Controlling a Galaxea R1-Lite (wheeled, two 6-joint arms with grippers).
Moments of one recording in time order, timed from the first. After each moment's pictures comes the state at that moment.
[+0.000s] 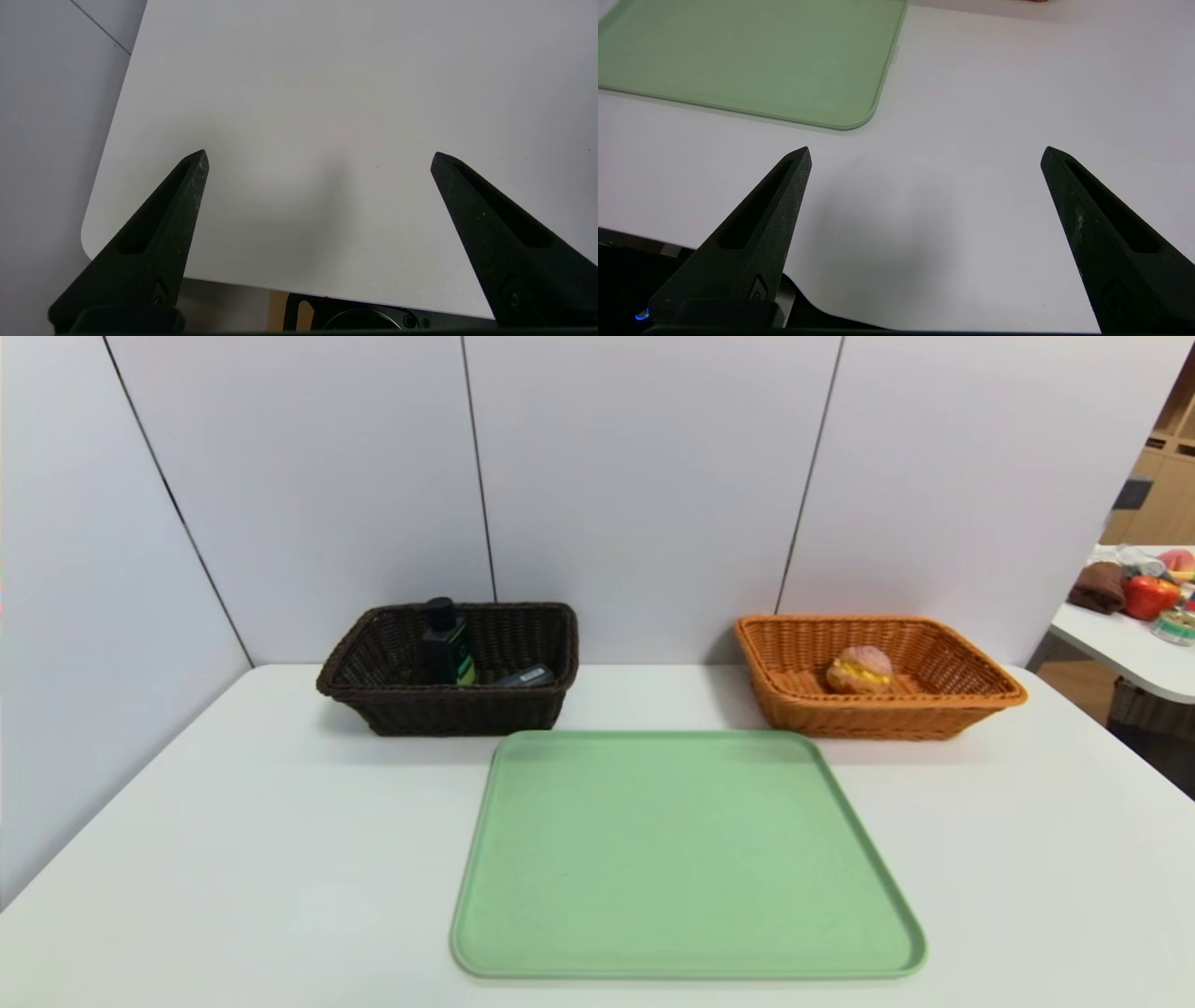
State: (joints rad) left arm -0.13 0.42 -0.45 0.55 0.29 -0.03; right arm 0.01 0.40 -0.60 0.57 0.16 -0.09
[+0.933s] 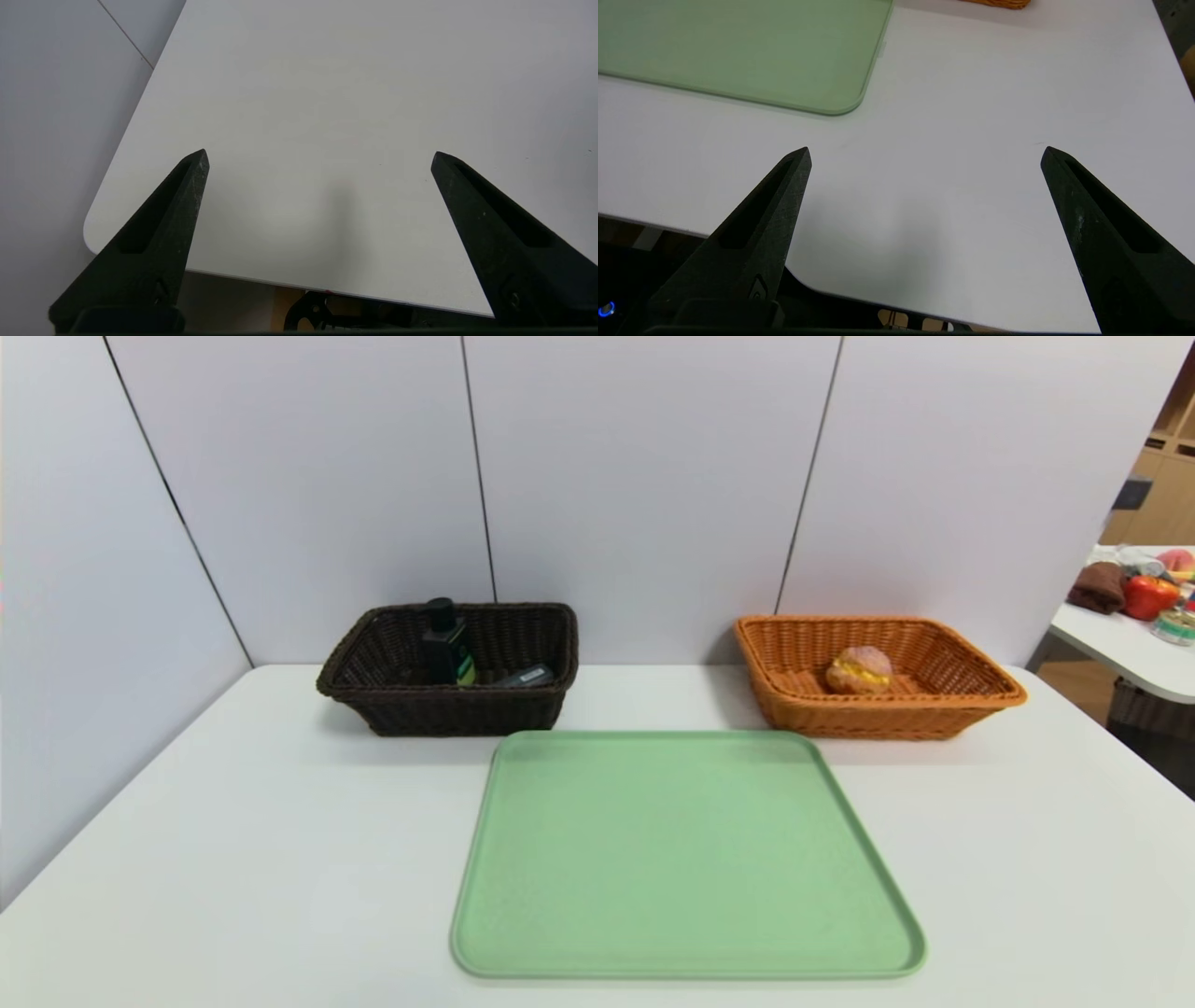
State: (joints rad) left arm 0.02 0.16 -0.37 0.54 0.18 0.06; right arm -0.04 0.25 -0.60 0.67 0.17 -0.15
